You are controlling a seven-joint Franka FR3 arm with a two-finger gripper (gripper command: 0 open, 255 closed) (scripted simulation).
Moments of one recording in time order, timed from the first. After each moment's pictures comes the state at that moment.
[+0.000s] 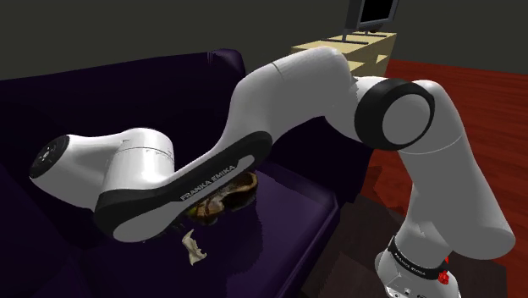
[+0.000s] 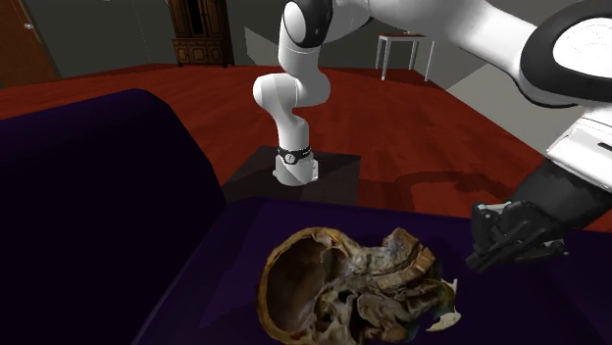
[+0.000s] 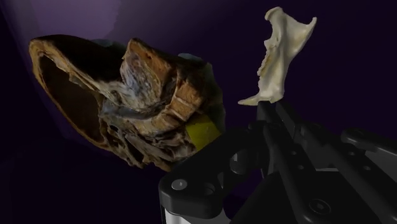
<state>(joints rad) 0.51 0.63 0.44 -1.36 -0.55 1.65 1.01</state>
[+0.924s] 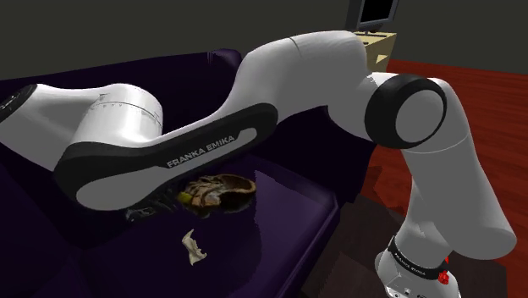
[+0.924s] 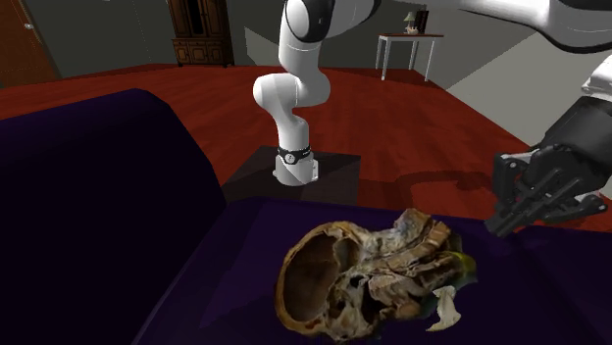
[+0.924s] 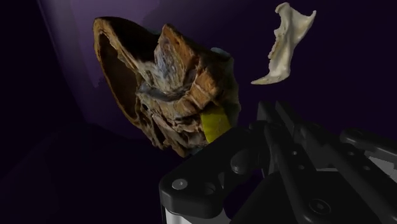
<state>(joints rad) 0.53 0.60 0.45 -1.22 -0.53 1.49 0.96</state>
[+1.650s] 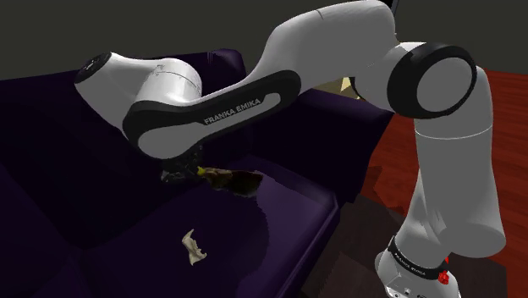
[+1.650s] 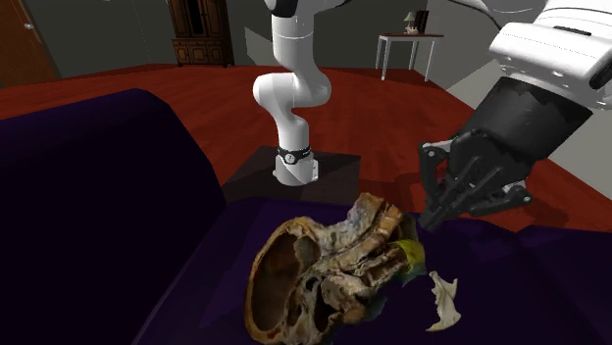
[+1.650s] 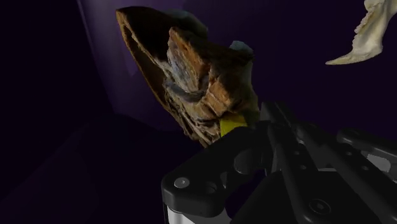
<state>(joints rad) 0.35 0.41 0.43 -1.45 -0.49 1.60 0.82</state>
